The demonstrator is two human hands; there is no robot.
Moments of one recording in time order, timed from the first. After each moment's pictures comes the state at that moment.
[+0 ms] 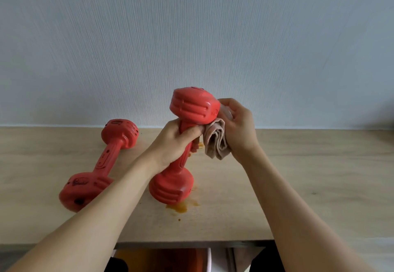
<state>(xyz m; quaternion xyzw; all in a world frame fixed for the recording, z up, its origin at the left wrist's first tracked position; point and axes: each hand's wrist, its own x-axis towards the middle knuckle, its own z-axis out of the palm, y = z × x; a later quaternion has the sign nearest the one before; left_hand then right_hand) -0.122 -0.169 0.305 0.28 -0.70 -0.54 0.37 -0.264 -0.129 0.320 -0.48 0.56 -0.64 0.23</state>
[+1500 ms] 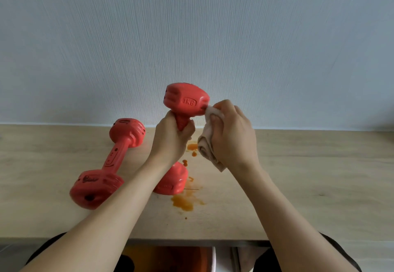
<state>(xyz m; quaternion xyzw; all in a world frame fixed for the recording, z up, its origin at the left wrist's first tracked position) -0.117 -0.178 0.304 0.43 -0.74 -0.26 0.45 -0.226 -0.102 0.333 -0.58 0.66 -0.47 -0.03</state>
